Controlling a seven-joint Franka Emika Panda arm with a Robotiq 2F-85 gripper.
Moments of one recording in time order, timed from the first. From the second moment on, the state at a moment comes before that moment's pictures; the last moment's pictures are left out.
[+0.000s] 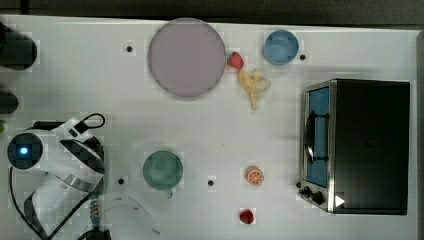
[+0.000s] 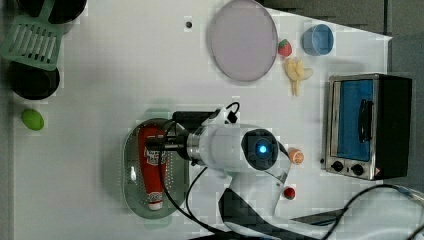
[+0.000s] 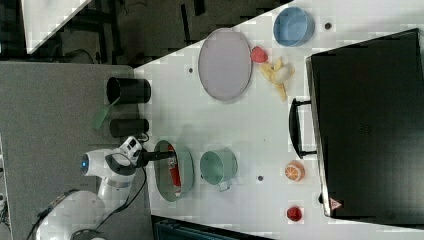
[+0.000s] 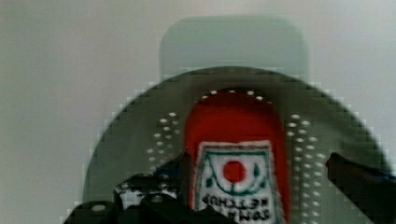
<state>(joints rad) 0.02 0.63 0.69 -2.06 -0.49 0.98 0.23</state>
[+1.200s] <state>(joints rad) -0.03 0.45 0.78 -2.13 -0.29 0.88 0.33</state>
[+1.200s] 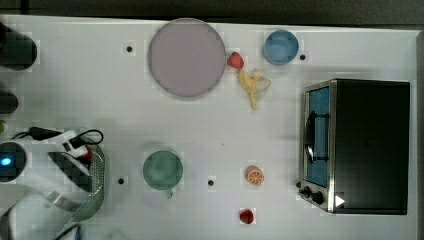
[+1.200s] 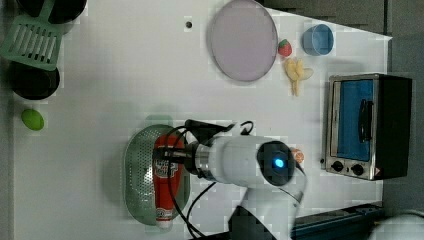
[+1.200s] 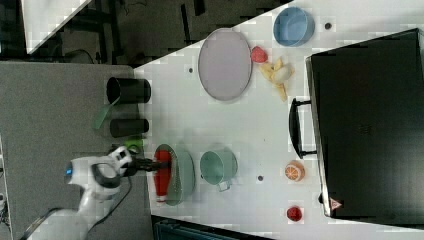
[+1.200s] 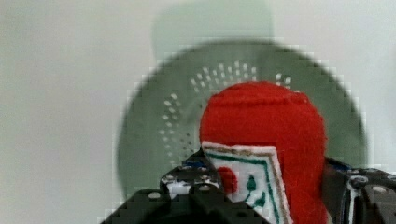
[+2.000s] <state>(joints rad) -0.21 0.22 0.82 -1.89 -0.04 0.47 0.00</state>
